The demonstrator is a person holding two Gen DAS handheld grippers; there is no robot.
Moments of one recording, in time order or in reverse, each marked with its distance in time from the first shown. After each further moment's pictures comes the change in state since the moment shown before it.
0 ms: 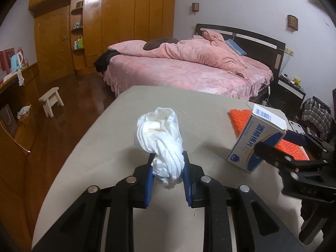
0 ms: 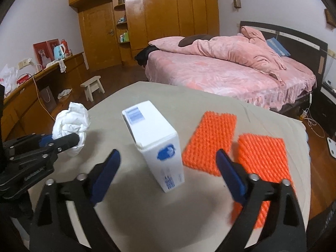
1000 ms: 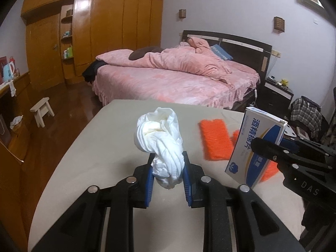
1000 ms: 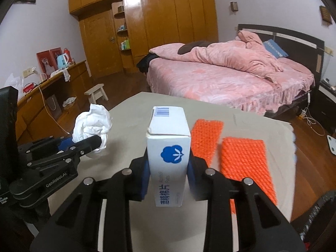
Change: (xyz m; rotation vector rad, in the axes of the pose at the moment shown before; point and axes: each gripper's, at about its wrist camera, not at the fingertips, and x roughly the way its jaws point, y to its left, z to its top) left arm -0.032 -0.052 0.014 0.046 -0.053 -0.074; right arm -0.078 -0.018 0.001 0.044 -0.052 0.000
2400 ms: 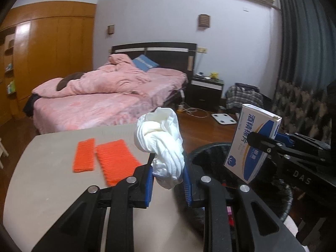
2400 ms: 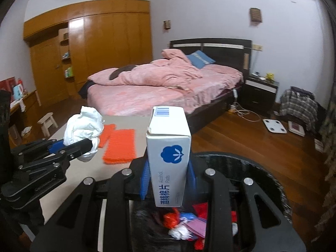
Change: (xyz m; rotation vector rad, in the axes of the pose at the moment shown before) left arm -0.100 -0.251 -0.019 0.241 -0.081 -0.387; right arm -0.242 -0.151 -0.087 0.176 -0.136 -0.406
